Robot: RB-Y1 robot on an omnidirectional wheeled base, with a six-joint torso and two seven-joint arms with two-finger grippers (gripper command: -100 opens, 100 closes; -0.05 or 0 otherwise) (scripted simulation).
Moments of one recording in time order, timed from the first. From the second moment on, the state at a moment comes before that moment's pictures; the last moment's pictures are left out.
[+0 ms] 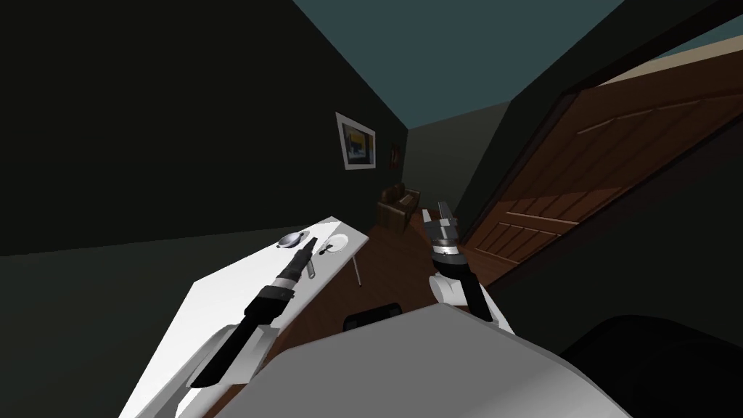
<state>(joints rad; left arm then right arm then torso) 0.49 0.57 -0.05 -2.23 -0.02 -0.05 -0.10 0.50 -0.02 -0.04 -2.38 -0.01 -0.45 -0.10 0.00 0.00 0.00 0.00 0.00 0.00</state>
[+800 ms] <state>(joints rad) 0.50 0.77 -0.10 -2.15 -0.02 0.15 -0.08 0.50 -0.02 -0.04 -2.38 -0.01 -0.45 -0.10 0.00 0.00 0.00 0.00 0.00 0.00</state>
